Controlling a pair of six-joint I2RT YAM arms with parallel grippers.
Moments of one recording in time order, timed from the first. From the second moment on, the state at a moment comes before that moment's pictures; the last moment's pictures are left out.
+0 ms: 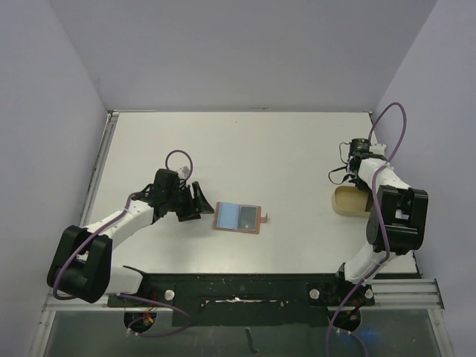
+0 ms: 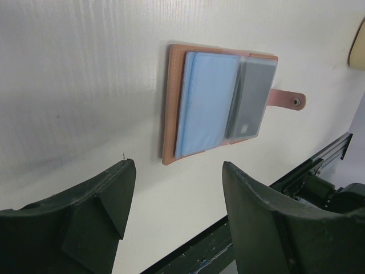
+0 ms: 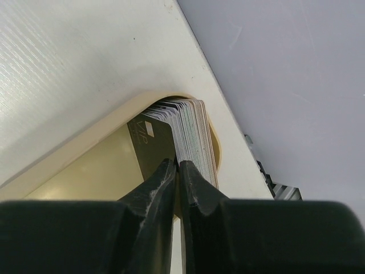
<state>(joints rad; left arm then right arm) -0.36 1.34 0.65 -0.21 0.41 -0.69 -0.14 1.69 1.11 -0.61 0.73 0.16</state>
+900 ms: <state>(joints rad) -0.36 1.34 0.65 -0.21 0.41 -0.69 -0.06 1.56 1.11 -0.61 0.58 0.17</state>
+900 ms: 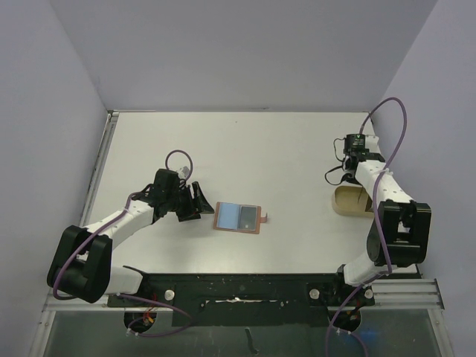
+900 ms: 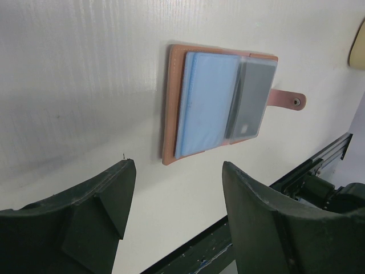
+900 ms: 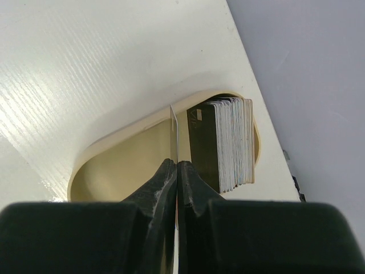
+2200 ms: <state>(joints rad) -0.35 1.35 0.53 -0.03 0.44 -0.84 0.83 1.55 1.29 -0.65 0.44 0.55</state>
